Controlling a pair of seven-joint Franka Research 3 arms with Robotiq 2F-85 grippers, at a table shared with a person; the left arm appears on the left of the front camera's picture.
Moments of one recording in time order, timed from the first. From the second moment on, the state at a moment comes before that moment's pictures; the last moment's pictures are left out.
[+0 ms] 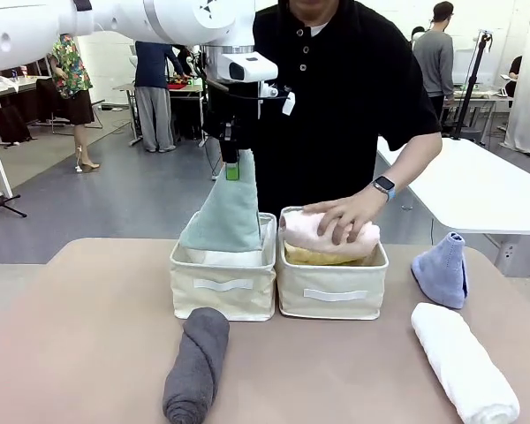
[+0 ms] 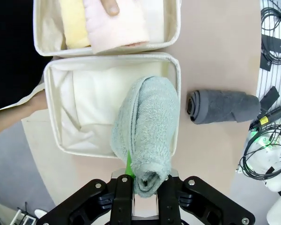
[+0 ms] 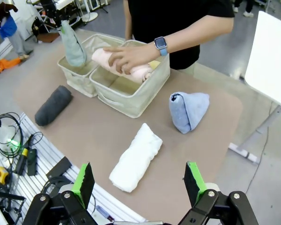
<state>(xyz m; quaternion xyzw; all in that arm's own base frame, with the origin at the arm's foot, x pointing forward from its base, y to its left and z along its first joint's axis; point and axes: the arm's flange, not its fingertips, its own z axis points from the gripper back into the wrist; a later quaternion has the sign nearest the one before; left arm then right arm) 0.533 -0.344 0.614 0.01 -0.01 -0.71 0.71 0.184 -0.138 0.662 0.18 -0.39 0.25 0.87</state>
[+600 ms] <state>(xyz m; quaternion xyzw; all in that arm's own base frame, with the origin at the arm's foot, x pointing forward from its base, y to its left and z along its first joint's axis) 0.544 -0.351 0.552 -0.01 -0.01 -0.70 0.71 0.184 -0.138 0.662 0.18 -0.39 0.25 0.87</state>
